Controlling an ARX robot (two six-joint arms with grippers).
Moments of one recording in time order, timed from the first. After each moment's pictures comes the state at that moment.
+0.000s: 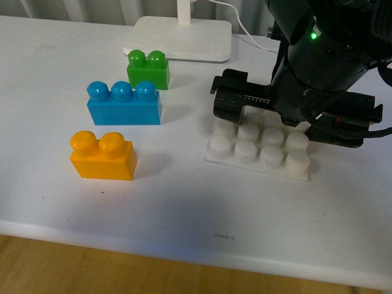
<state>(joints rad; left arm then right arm) 0.00 0.00 0.01 0.00 0.00 0.00 0.48 1.96 1.18 -0.35 0.22 0.66</state>
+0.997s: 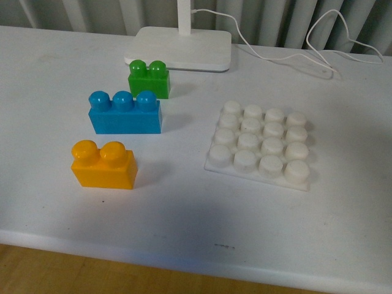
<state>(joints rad) 0.00 0.00 0.01 0.00 0.00 0.00 0.05 1.03 0.67 -0.10 -0.22 0.33</state>
